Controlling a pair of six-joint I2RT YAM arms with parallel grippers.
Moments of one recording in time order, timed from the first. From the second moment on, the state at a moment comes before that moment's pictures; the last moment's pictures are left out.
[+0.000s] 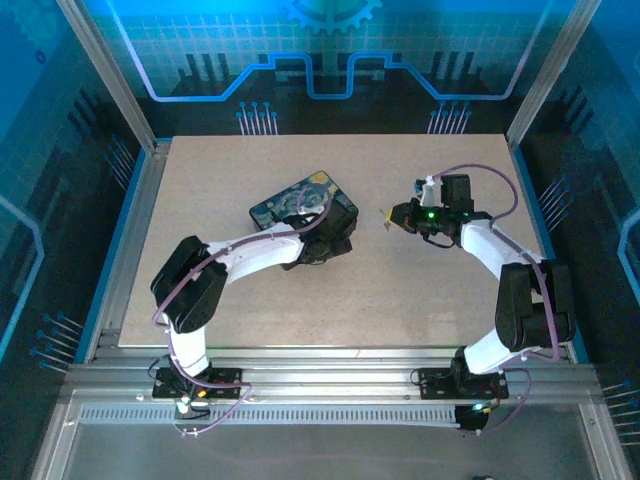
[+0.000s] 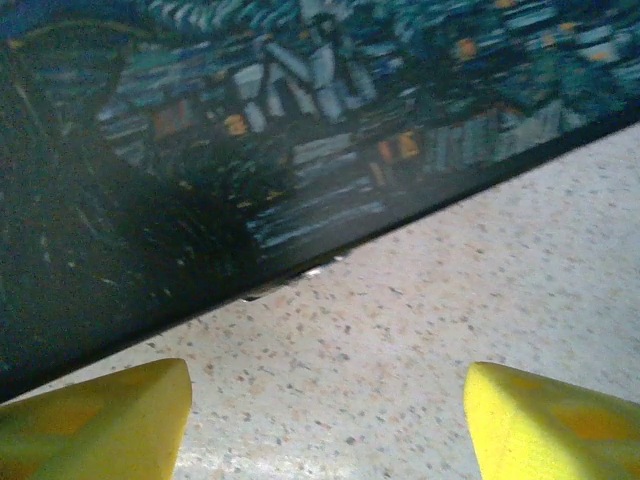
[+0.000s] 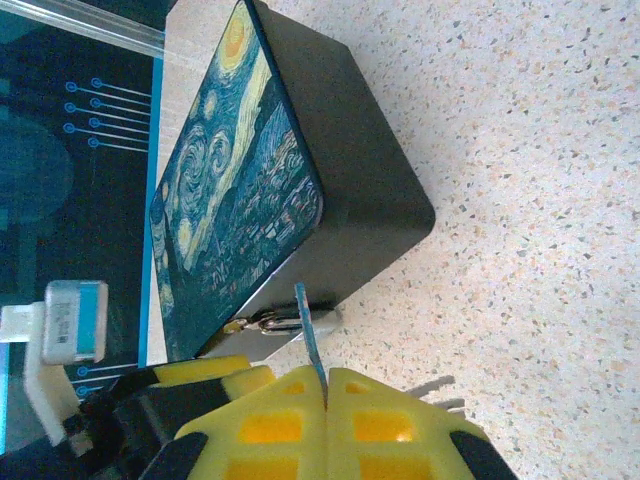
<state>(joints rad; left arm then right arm) -0.76 1.86 1.33 -0.58 -0.25 -1.09 0.08 1.54 0.95 -0.21 -0.73 0.56</state>
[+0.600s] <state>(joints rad) -0.67 1.85 1.22 -0.61 -0.36 -1.06 0.09 1.54 0.95 -0.25 -0.73 0.52</state>
